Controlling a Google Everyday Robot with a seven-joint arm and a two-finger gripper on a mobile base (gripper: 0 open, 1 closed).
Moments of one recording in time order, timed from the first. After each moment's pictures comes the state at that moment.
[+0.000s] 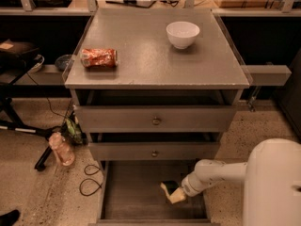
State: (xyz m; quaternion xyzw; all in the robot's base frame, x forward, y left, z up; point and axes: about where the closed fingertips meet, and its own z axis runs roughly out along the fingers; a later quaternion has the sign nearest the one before) arm 0.508 -0.138 0.277 -0.30 0.93 0.18 0.09
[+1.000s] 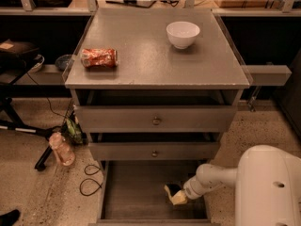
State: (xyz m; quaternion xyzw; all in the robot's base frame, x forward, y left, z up) arm 0.513 -0.163 0.221 -0.24 0.95 0.18 0.07
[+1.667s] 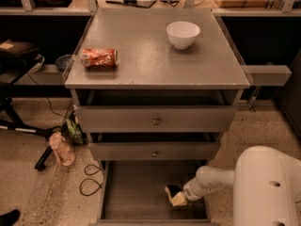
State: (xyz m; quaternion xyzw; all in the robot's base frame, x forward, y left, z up) arm 0.509 -0.165 0.208 -0.22 0.95 0.19 0.06
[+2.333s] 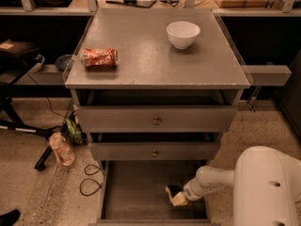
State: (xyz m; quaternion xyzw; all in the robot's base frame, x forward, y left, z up) arm 0.509 -0.165 0.208 -0.22 0.95 0.19 0.06
